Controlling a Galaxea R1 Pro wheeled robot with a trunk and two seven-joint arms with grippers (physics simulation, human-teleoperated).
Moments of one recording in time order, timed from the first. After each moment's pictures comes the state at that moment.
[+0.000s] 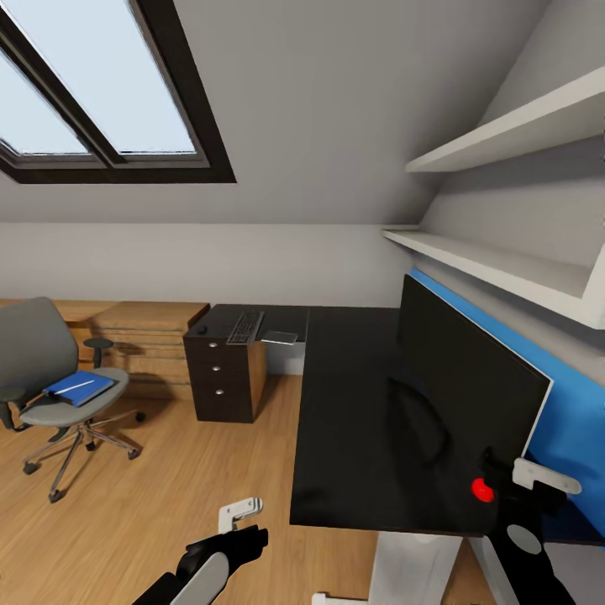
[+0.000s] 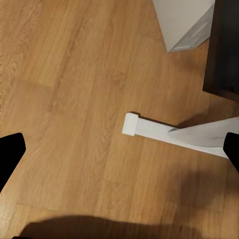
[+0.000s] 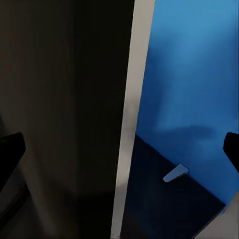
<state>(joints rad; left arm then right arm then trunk) -0.30 0.12 -0.68 -1.16 1.06 0.39 0.69 -0.18 -0.11 -0.14 -1.27 -0.06 0.02 -0.52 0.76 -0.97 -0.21</state>
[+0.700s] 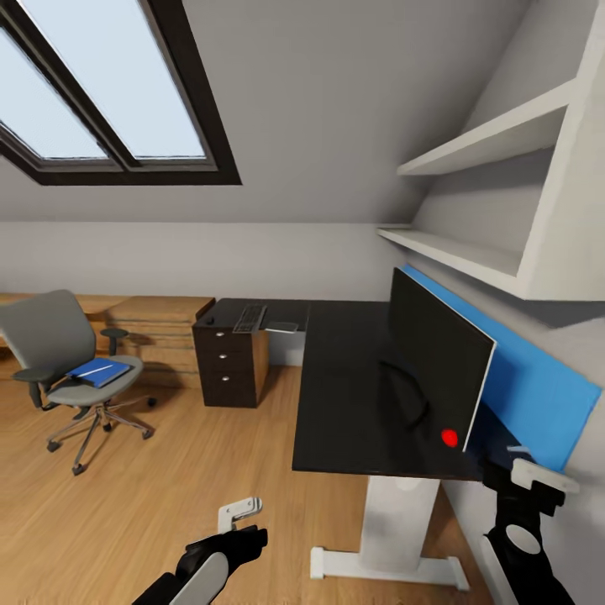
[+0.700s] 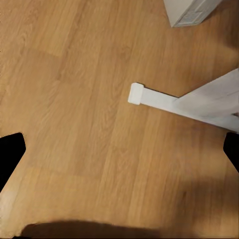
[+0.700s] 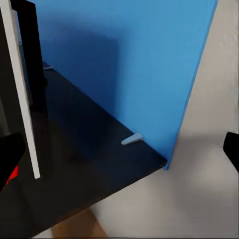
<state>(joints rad) -0.30 0.12 -0.68 -1.16 1.06 0.39 0.69 -0.18 -0.11 -0.13 -1.27 -0.06 0.02 -0.52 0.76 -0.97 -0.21</state>
